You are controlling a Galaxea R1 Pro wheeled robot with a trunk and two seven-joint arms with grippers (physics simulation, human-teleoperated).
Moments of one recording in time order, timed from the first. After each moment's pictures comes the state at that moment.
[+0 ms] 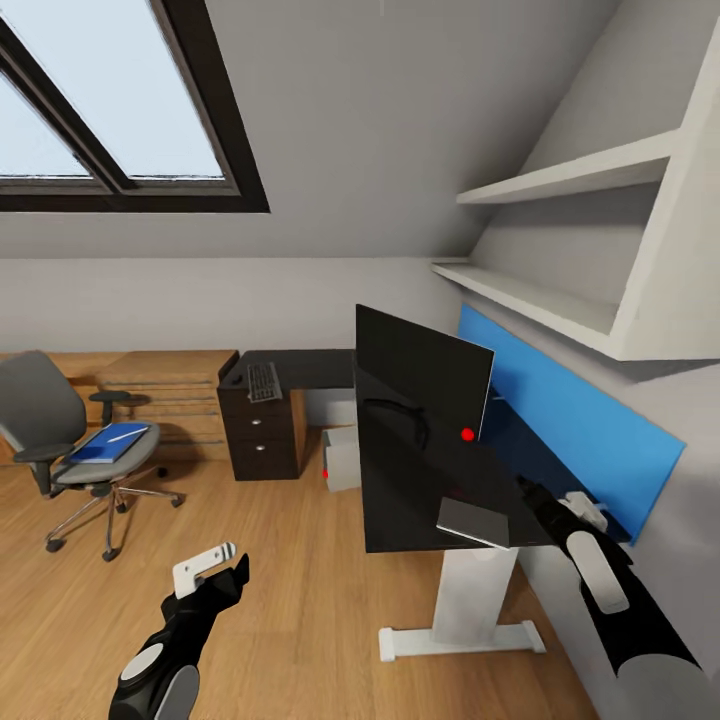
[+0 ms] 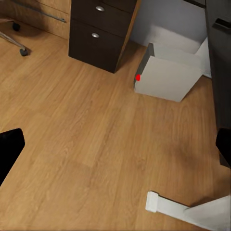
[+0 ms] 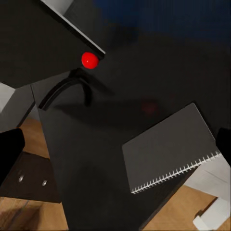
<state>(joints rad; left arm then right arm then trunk) -0.03 -0.01 -0.10 -1.62 0.42 0.38 0.44 -0.53 -0.15 -0.18 -0.96 -0.89 0.25 -0.18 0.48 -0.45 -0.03</state>
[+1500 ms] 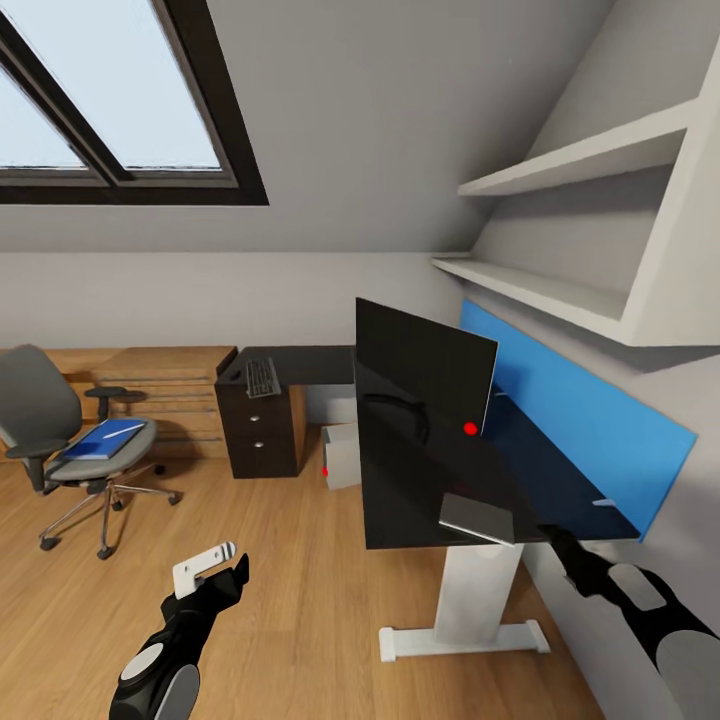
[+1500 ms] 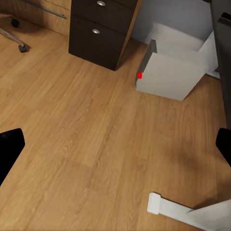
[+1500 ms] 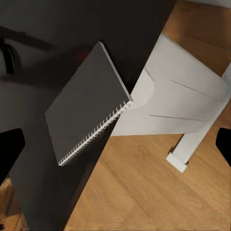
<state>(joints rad) -0.03 -0.01 -0.09 -1.62 0.42 0.38 0.44 -0.68 -0.31 -0.20 -0.37 -1.01 0.35 0.03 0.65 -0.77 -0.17</state>
